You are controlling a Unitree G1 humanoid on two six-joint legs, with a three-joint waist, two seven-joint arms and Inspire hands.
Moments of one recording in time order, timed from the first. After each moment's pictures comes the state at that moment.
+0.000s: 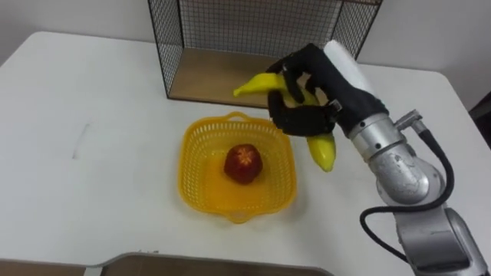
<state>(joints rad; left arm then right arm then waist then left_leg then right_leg) 0.15 0.22 0.00 1.02 0.47 0.10 0.02 -0.14 -0.34 0.21 -0.29 -0.43 0.10 0.22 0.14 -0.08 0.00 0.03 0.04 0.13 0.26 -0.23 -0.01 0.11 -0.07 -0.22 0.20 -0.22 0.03</state>
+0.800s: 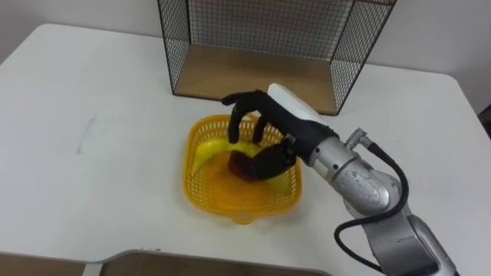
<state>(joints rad) 0.14 0.22 -0.07 1.02 0.45 0.12 0.03 -0.14 -0.32 0.34 -0.22 -0.45 0.15 0.33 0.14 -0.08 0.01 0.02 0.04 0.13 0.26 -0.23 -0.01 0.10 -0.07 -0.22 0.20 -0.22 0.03</state>
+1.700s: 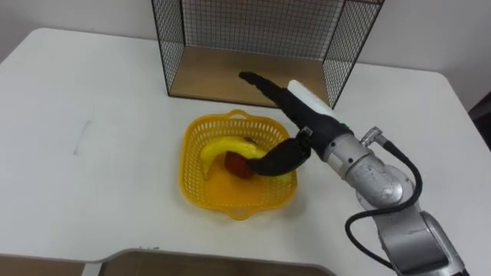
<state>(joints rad) 0.15 0.23 -0.06 1.03 0.42 0.13 0.01 -0.14 -0.32 0.24 -0.19 -0.31 0.15 0.28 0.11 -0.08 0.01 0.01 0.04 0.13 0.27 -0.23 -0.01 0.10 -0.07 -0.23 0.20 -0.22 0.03</state>
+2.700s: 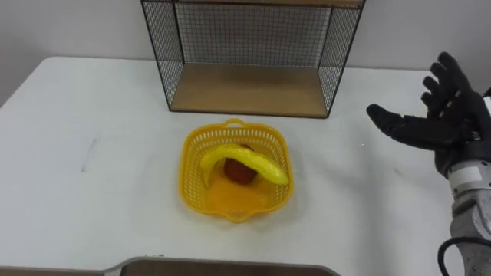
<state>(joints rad) 0.31 0.23 0.70 0.72 -0.36 0.09 0.57 0.13 -0.35 -0.26 -0.16 0.34 0.12 -0.12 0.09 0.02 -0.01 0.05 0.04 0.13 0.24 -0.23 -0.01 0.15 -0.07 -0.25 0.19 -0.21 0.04</state>
